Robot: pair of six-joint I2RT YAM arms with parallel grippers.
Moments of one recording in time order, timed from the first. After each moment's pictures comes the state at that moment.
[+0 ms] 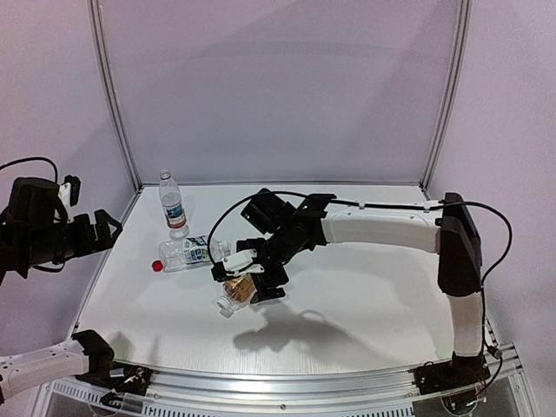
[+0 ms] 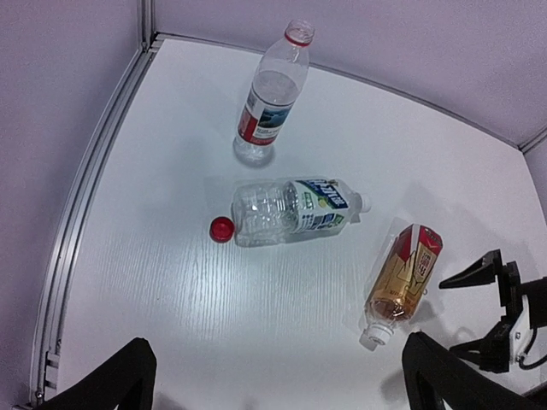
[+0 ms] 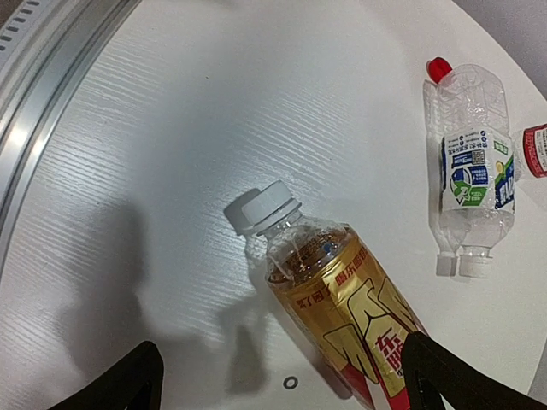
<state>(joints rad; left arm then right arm) -0.54 0.68 1.14 -1.13 -0.32 -0.56 1.06 2.08 1.78 -0.71 -0.24 -0.84</state>
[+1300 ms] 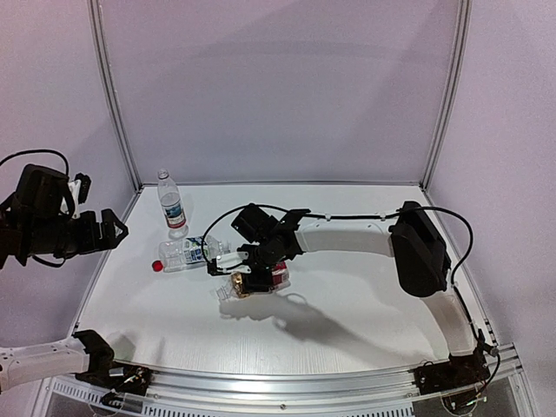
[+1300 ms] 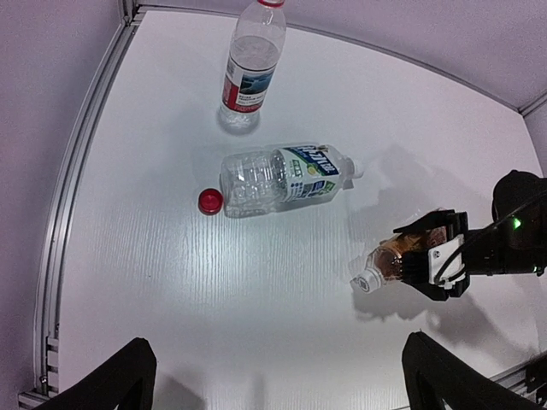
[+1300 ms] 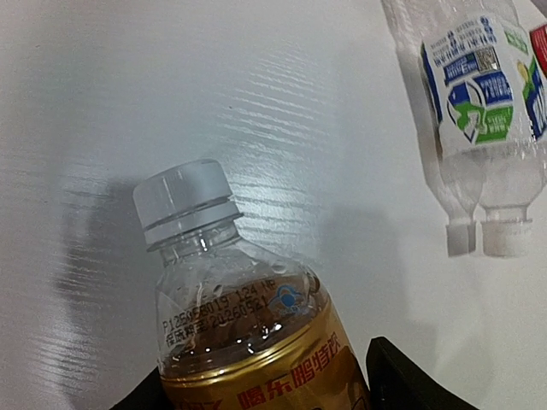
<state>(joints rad) -0.54 0.77 1.23 -1.24 -0.24 -0.57 1.03 2.34 1.92 -0.60 -0.13 -0.69</state>
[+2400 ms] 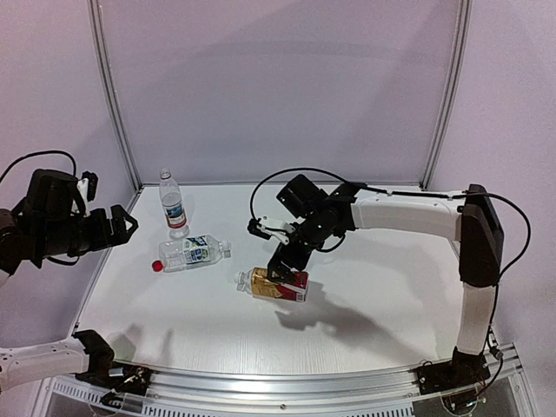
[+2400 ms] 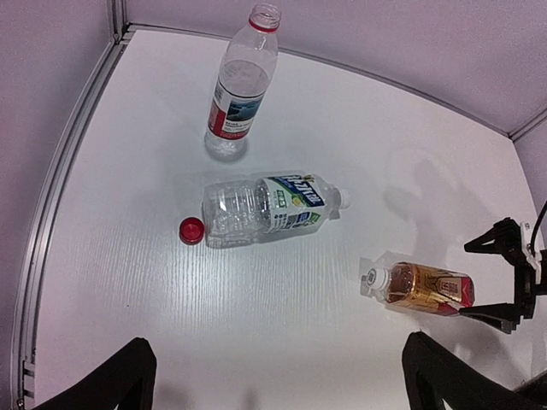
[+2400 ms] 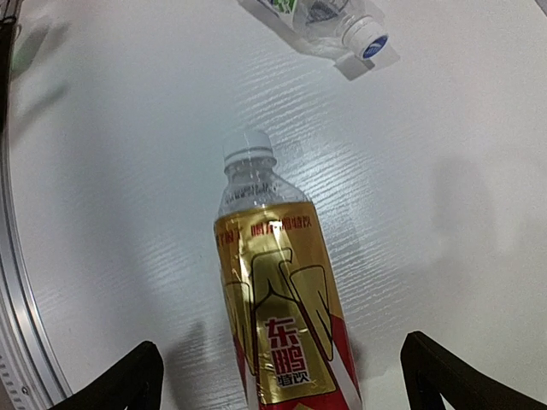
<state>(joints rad) -0.56 0.75 1.12 -1.06 -0.27 -0.59 0.94 1.98 1.65 -0.69 -0.16 -0.13</state>
